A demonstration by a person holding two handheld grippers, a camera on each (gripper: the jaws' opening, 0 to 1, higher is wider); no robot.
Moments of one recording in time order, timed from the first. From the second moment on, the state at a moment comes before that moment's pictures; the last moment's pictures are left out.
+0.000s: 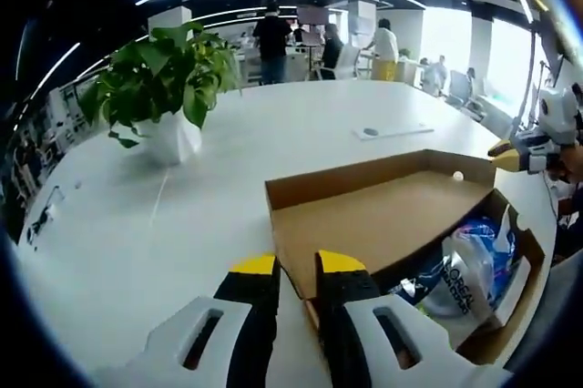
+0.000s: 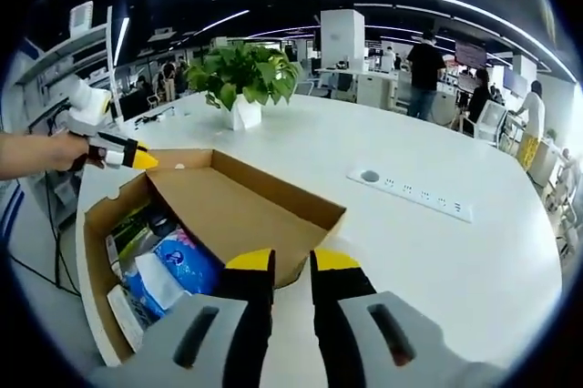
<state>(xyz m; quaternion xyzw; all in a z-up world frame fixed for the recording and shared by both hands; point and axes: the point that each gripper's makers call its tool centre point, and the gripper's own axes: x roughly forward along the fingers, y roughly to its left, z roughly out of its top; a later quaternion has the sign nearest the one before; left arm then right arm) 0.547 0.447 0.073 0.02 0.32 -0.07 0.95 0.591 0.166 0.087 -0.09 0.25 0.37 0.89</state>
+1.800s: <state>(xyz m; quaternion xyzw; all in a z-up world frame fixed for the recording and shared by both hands) 0.436 0.427 0.071 0.05 0.34 -0.08 0.93 0.472 0.209 0.098 -0.11 0.27 0.48 0.83</state>
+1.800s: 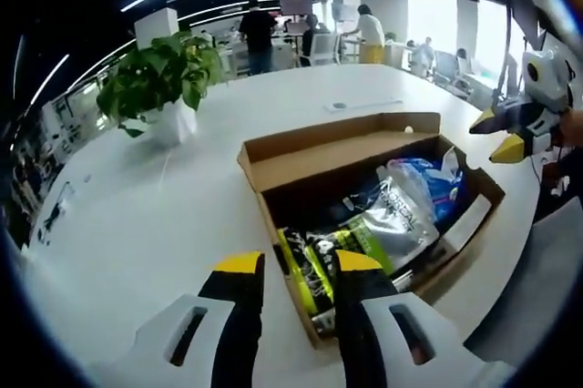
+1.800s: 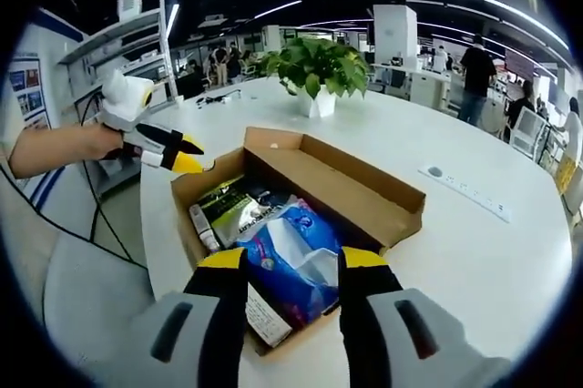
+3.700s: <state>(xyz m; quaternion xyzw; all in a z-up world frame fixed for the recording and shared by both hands) 0.401 0.433 0.045 -0.02 0.37 -0.05 0.93 0.437 0.295 0.029 -0.09 0.42 0.52 0.74</state>
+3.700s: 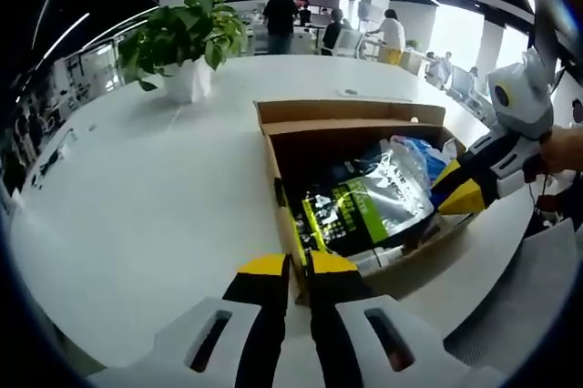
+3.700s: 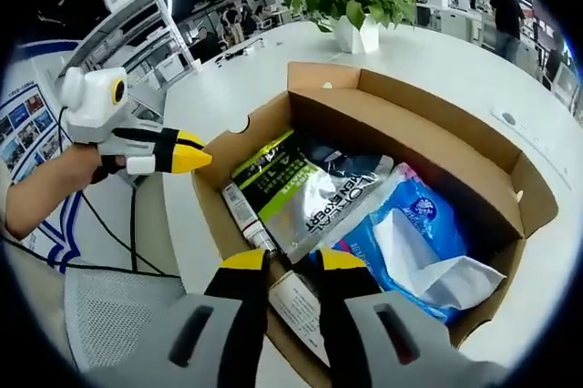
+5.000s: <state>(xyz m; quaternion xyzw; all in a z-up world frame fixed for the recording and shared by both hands) 0.400 0.432 0.044 -0.02 0.37 -0.05 0.93 0.435 0.296 0.039 -0.06 0.42 0.51 0.75</state>
